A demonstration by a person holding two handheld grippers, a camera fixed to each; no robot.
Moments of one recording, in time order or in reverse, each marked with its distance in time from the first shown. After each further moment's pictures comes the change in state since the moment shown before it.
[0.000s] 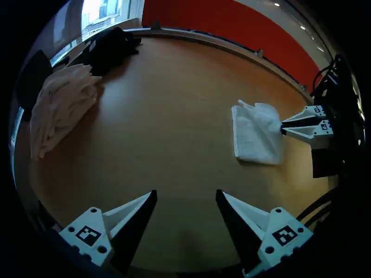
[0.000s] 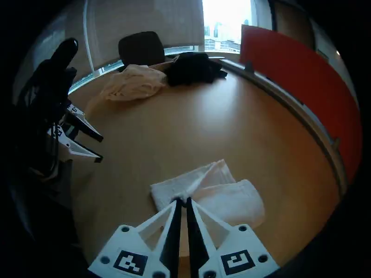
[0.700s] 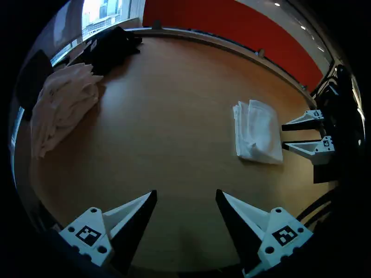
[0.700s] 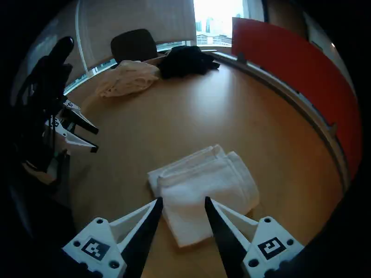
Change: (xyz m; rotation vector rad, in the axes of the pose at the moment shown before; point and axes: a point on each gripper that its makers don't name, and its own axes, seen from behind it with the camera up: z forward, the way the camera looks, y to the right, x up) left arm -0.001 -0.004 0.000 0.003 -0.003 0.001; right arm -0.031 0.000 -0.007 -0.035 -0.034 0.061
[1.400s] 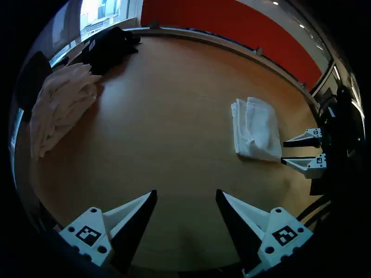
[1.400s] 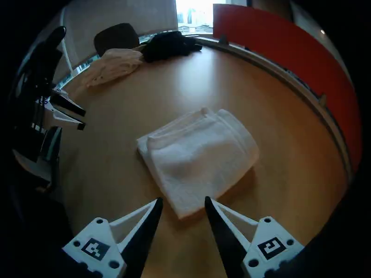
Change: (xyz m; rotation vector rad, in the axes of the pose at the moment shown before) left arm -0.005 0.003 0.000 -0.005 -0.005 0.010; right arm -0.067 0.002 0.000 -0.087 -0.067 0.099
